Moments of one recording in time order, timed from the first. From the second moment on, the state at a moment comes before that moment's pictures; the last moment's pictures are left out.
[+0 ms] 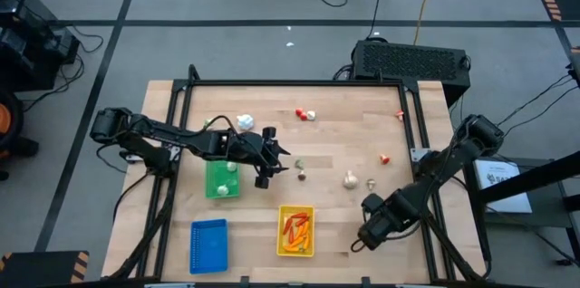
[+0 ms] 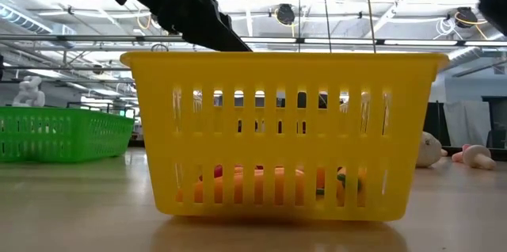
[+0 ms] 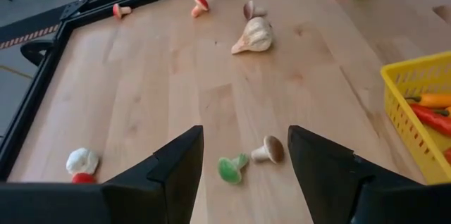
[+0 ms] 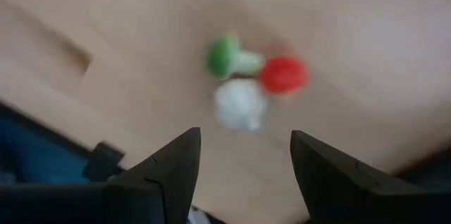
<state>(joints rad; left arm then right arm) -0.04 1.47 0.86 0.07 -0.05 0.28 0.71 1.54 1.01 -0.91 -0.22 1.66</state>
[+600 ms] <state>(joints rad) 0.01 1.47 0.86 0.11 -0.05 0.27 0.79 1.54 0.94 -0.79 -0.17 1.71</state>
